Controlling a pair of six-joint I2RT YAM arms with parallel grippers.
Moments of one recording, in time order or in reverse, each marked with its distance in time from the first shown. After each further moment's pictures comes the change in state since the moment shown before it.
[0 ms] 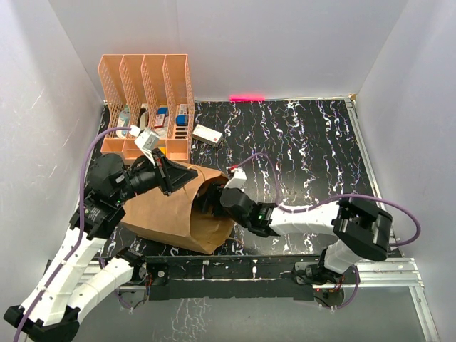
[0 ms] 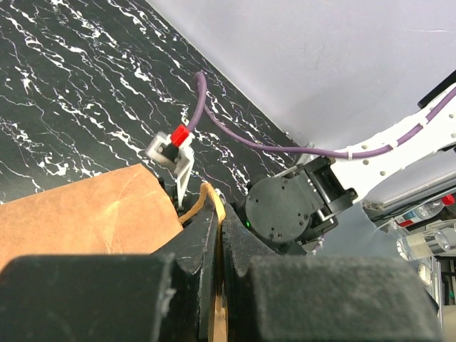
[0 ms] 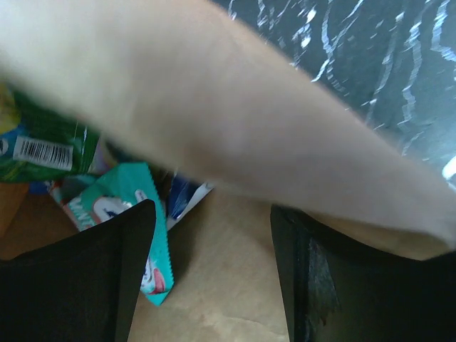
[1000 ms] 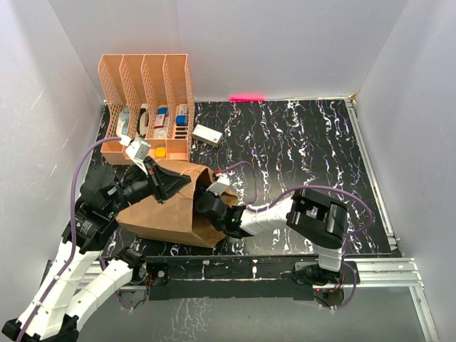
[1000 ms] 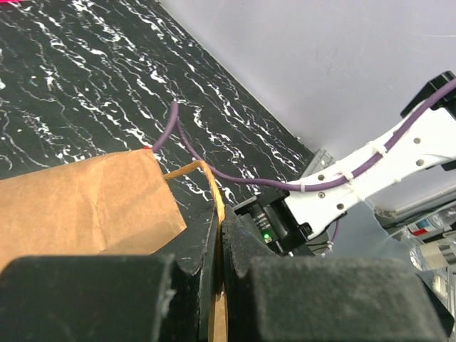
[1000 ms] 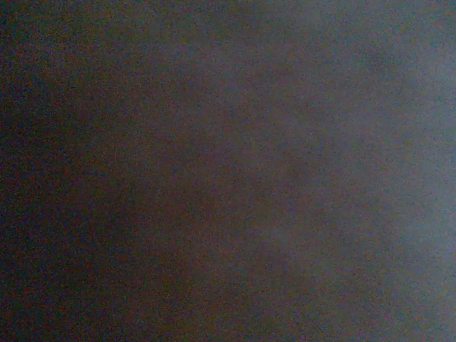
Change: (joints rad) left arm 0.000 -0.103 -0.036 -0.054 -0.041 0.009; right arm 0.079 0.341 0.197 0.161 0.180 0.175
